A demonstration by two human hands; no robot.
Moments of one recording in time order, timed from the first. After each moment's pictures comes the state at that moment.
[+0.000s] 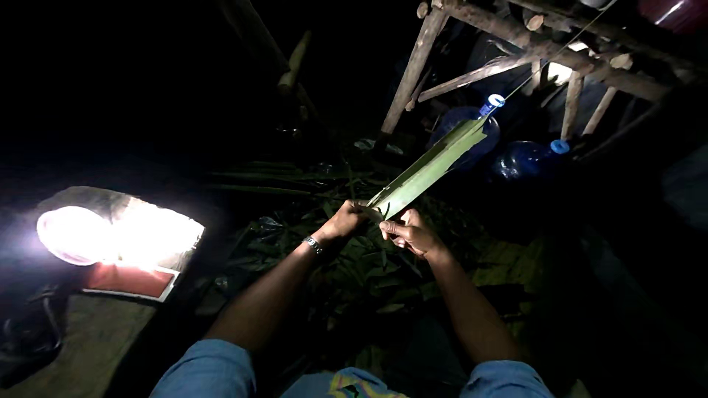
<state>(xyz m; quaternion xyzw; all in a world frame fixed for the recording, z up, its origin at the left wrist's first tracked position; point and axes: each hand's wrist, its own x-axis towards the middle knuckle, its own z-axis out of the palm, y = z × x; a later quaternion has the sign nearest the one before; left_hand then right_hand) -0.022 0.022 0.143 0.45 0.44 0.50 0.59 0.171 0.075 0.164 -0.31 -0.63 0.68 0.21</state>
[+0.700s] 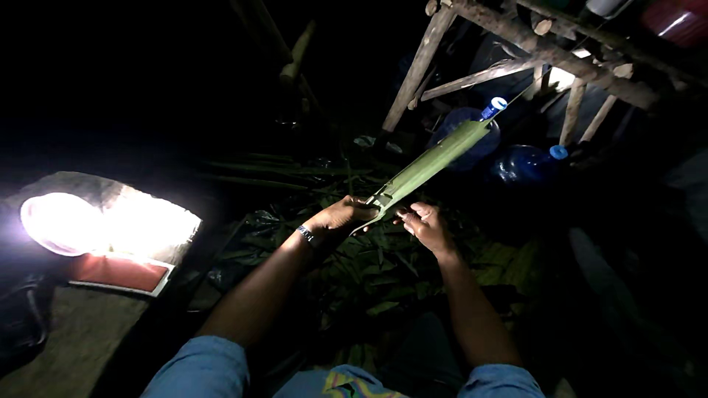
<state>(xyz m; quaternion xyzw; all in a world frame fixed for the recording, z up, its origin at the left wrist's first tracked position) -0.042 0.030 0.148 0.43 0.41 0.40 0.70 0.189 0.087 0.159 -0.32 -0.74 0.47 0.35</state>
